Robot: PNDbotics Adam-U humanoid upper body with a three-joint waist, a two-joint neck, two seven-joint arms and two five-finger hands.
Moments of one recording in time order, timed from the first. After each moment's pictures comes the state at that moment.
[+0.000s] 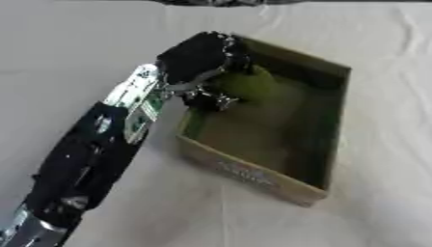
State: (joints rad) left arm -0.97 0.19 -0.37 -1.23 -1.05 -0.57 0.05; right arm -0.56 -0.73 -0.05 -1.98 0.14 -0.13 -0.26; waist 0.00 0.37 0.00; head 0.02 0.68
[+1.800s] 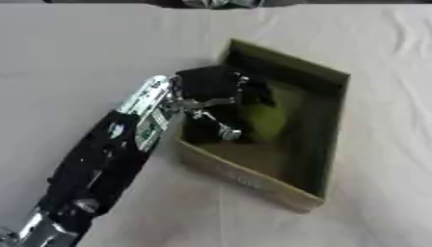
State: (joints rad) left arm -0.96 0.16 -0.37 -1.22 -0.96 -0.66 -0.35; right arm -0.55 -0.79 -0.05 -1.98 0.16 -0.11 -0.27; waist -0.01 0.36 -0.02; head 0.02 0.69
